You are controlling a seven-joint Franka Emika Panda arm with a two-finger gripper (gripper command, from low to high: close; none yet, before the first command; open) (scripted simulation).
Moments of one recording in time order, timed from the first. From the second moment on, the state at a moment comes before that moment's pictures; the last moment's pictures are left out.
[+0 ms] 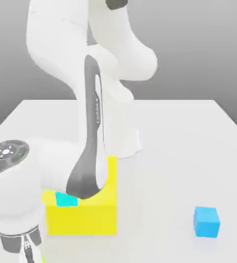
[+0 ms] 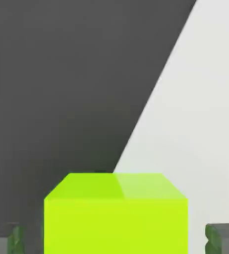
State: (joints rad) arm -0.33 0.57 0.01 -2.13 -0.02 2.71 1.61
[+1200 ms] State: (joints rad) arm -0.37 -0.55 -0.10 -2.84 -0.13 2.28 1.36
